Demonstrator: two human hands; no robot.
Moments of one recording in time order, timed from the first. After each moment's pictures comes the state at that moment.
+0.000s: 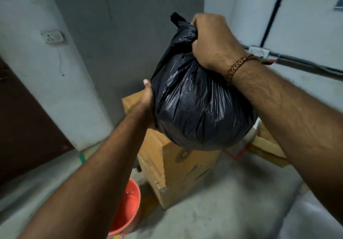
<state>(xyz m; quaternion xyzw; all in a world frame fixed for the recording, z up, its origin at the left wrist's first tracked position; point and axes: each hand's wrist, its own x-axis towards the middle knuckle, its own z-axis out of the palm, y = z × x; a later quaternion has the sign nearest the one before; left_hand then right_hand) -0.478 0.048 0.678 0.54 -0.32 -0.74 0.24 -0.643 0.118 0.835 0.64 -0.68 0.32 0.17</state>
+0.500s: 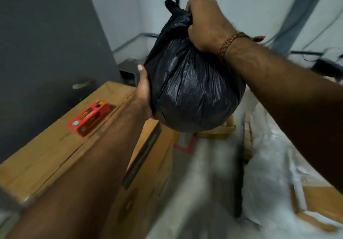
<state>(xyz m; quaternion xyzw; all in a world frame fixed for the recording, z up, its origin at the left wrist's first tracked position) -0.809 -0.036 0.671 0.32 -0.47 -0.80 0.16 -0.939 0.072 0.822 0.47 -0.83 0.26 0.18</state>
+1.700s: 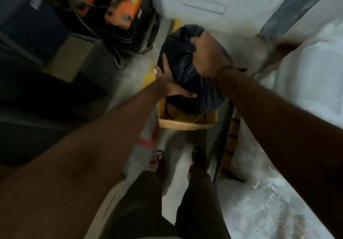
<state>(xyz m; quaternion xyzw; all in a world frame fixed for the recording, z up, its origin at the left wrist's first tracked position) -1.576 -0.210 0.293 0.38 -0.79 -0.45 -0.16 -1.703 -0.118 0.350 0.44 -0.87 0.20 -0.06</state>
